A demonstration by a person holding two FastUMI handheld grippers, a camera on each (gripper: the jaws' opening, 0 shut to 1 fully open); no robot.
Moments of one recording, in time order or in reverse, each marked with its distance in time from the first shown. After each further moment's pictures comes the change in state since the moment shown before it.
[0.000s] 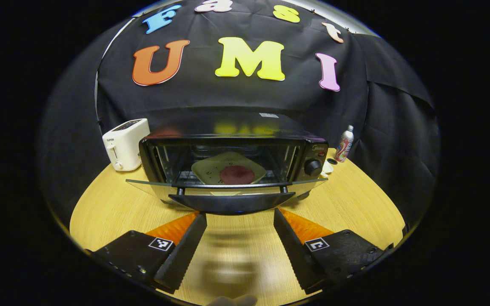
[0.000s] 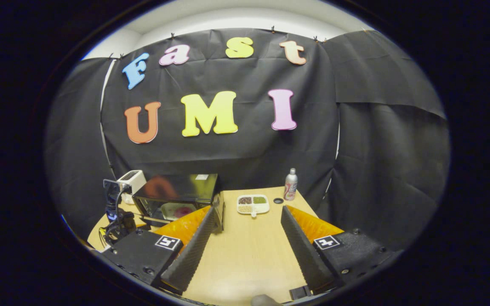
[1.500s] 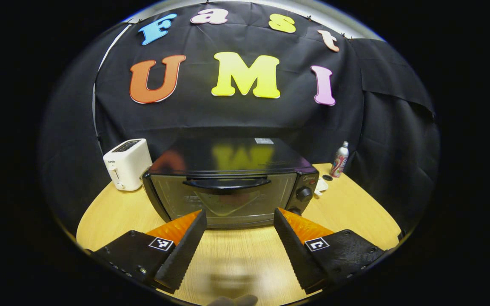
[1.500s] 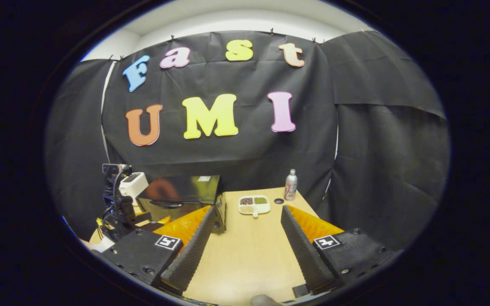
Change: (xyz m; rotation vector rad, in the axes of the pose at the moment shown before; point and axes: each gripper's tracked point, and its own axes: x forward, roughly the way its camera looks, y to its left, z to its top) left arm -0.029 -0.007 0.056 0.017 -0.112 -0.014; right arm -0.022 0.012 0.009 0.003 -0.032 0.007
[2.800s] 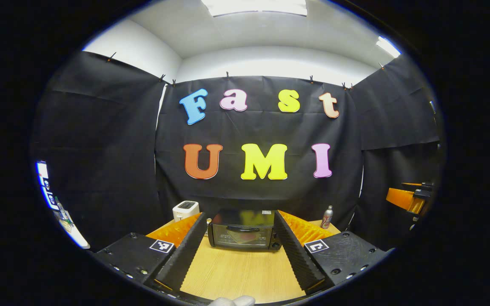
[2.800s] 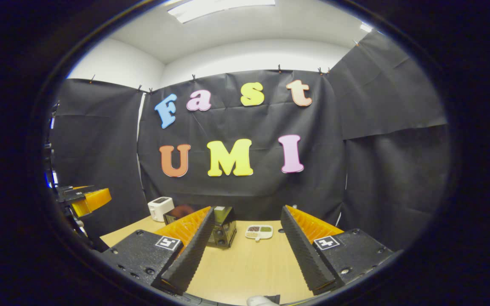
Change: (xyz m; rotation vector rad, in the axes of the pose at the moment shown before) left arm -0.323 -0.066 0.114 0.007 -0.429 0.252; right arm -0.134 -0.092 0.043 -0.013 -0.249 0.224
